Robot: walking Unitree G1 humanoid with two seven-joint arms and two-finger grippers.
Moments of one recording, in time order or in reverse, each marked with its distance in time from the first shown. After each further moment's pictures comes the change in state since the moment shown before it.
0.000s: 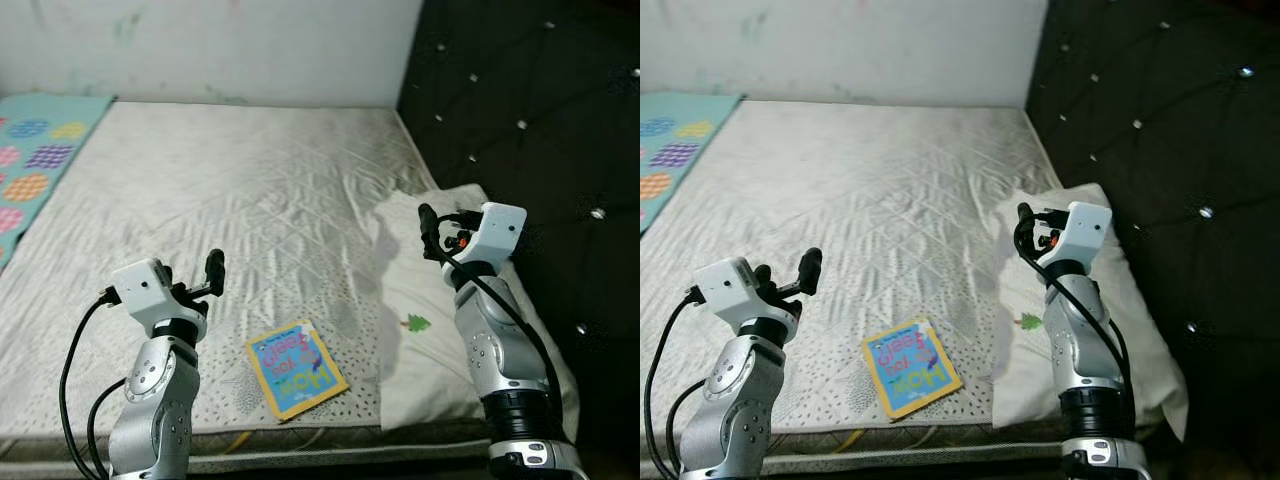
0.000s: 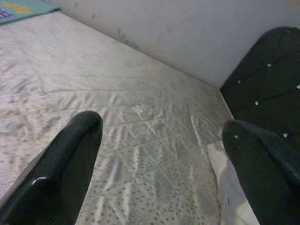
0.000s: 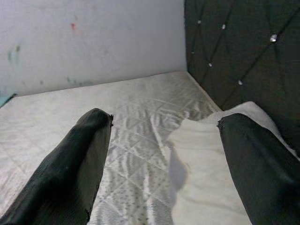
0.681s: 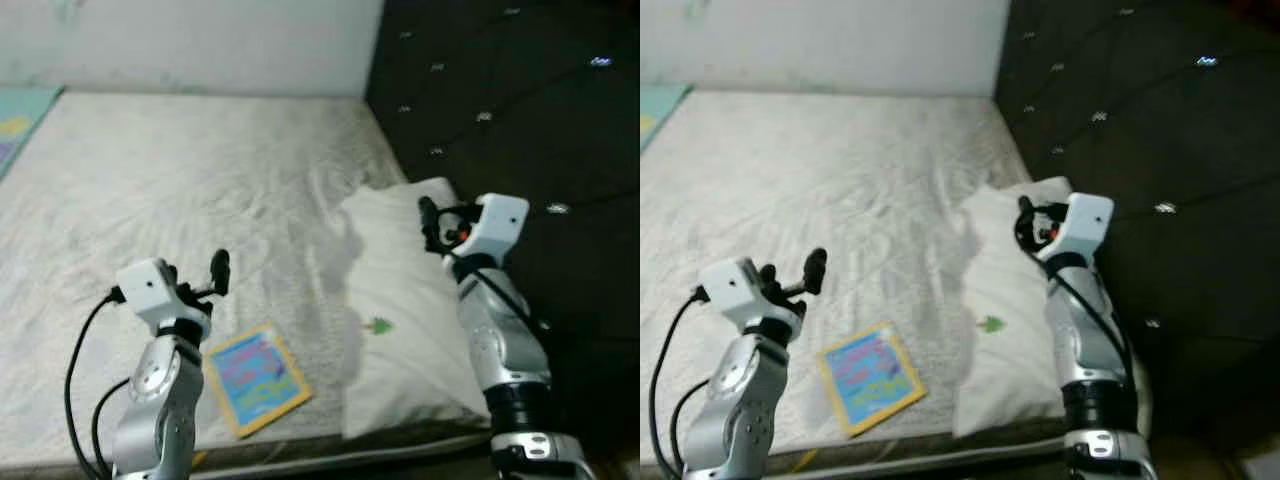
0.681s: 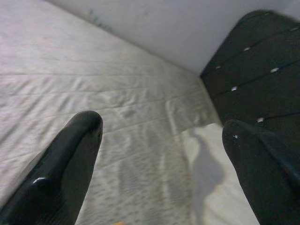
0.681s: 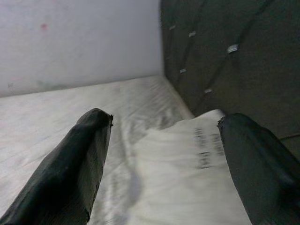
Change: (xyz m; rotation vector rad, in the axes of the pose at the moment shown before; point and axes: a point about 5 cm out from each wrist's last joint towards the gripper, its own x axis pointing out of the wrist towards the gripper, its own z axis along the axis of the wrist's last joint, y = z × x) left arm 0.000 -0.005 0.002 -0.003 -0.005 -0.021; right arm 0.004 -0.003 0.008 -0.013 -0.020 -0.003
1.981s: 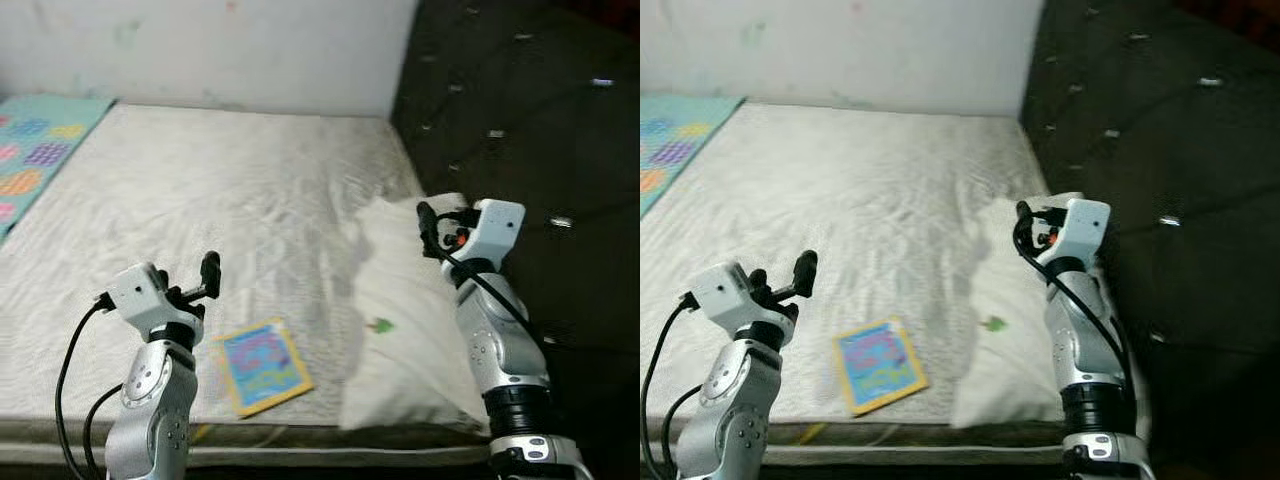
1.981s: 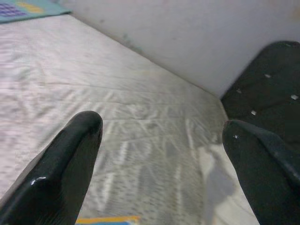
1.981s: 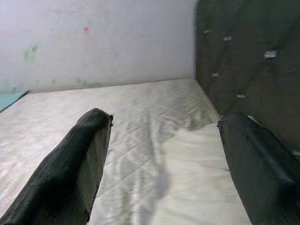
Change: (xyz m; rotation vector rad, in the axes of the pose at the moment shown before) left arm -0.006 0.009 -0.001 -0.029 -0.002 0.050; right arm -0.001 0.009 -0.006 -0.001 0.021 0.047
